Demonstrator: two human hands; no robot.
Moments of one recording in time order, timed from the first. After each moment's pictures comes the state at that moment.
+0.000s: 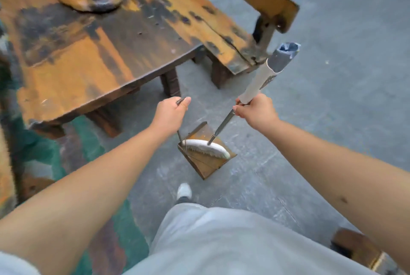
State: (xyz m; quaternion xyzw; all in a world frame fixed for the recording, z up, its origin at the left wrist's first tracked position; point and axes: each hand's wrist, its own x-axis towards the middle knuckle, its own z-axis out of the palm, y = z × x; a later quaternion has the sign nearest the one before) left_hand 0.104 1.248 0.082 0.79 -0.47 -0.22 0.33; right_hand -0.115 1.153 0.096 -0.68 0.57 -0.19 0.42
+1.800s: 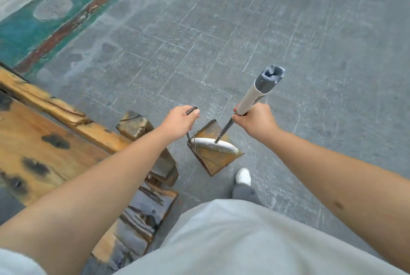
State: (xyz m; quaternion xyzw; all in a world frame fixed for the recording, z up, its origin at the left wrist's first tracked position) left_hand -0.193 0.058 0.054 0.60 -0.62 -0.47 0.17; right_hand -0.419 0.086 0.077 -0.57 0.72 -0.21 0.34
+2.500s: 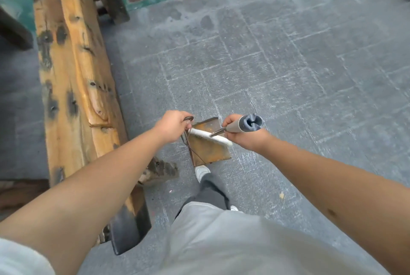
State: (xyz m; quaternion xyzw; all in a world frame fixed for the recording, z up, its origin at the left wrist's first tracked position) left_hand -0.067 -0.188 -0.007 0.82 -0.42 -0.37 0.14; right_hand -0.275 -0.312 0.011 -0.75 0.39 0.07 0.52
